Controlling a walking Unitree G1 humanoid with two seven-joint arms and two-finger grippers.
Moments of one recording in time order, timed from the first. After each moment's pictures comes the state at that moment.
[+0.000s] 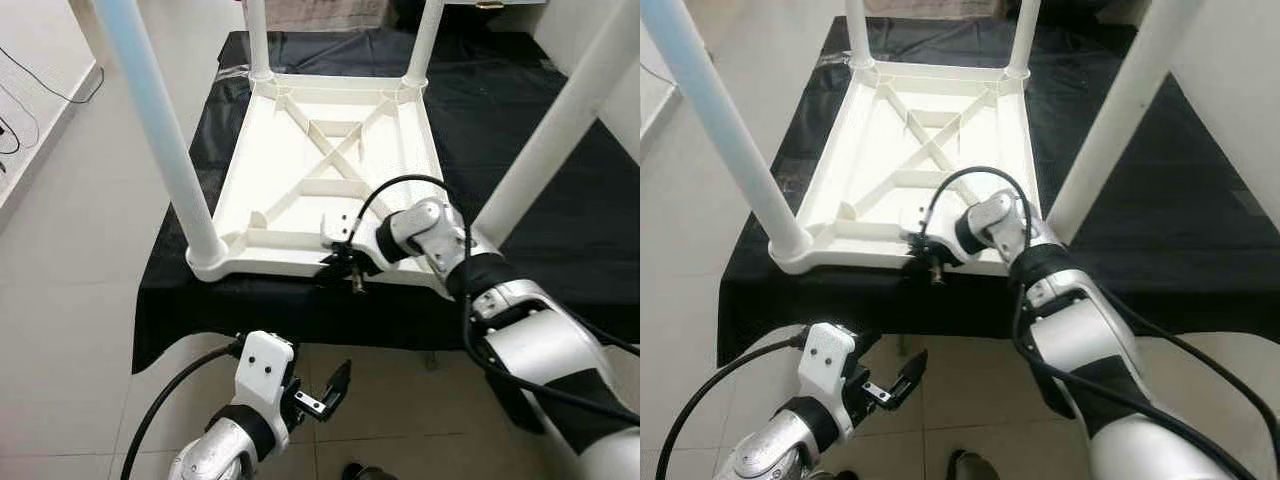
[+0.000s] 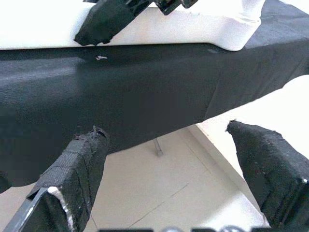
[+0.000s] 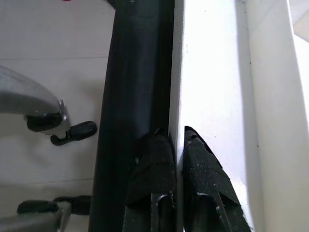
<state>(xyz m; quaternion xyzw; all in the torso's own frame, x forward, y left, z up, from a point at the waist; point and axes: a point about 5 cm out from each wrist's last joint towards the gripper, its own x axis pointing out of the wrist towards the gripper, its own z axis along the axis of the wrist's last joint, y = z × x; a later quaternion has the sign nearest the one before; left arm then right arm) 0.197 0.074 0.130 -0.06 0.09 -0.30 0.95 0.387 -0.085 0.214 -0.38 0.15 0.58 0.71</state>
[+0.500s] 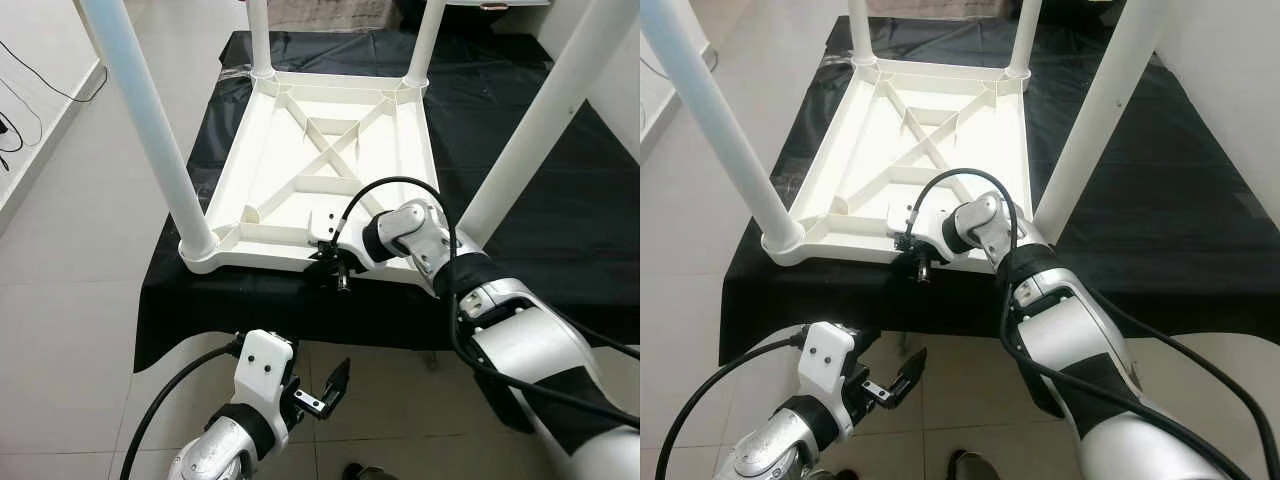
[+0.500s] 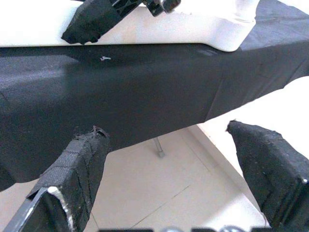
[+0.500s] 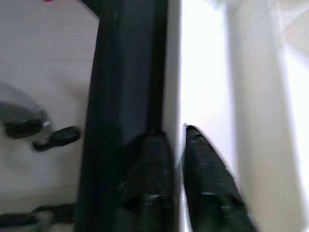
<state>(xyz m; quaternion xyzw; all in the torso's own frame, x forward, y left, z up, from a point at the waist) 0.198 0.074 0.131 -0.06 0.09 -0.30 0.95 0.390 -0.074 0.219 -0.39 0.11 0.56 0.72</state>
